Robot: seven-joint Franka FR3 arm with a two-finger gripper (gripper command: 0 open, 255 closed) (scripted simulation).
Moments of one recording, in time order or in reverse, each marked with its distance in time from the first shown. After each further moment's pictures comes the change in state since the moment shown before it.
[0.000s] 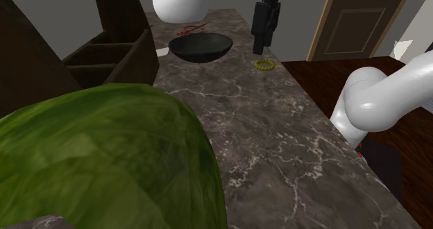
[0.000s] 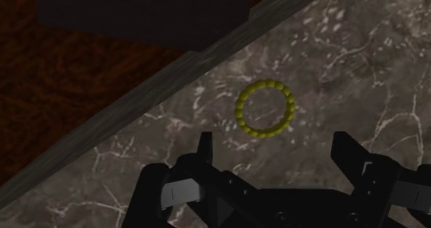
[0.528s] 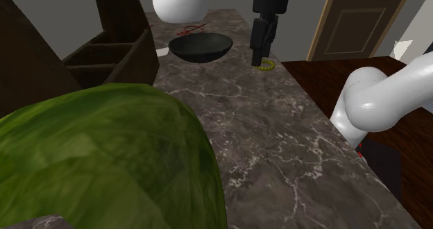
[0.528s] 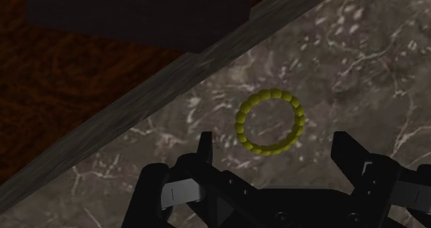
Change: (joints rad) arm 0.006 -0.023 0.015 -0.086 0.015 0.063 -0.004
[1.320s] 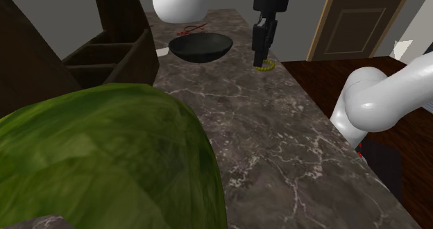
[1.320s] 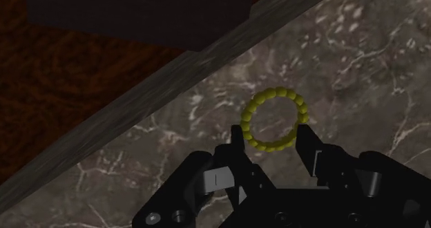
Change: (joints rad) arm -0.001 -0.003 -0.004 0.005 -0.002 -0.001 -0.001
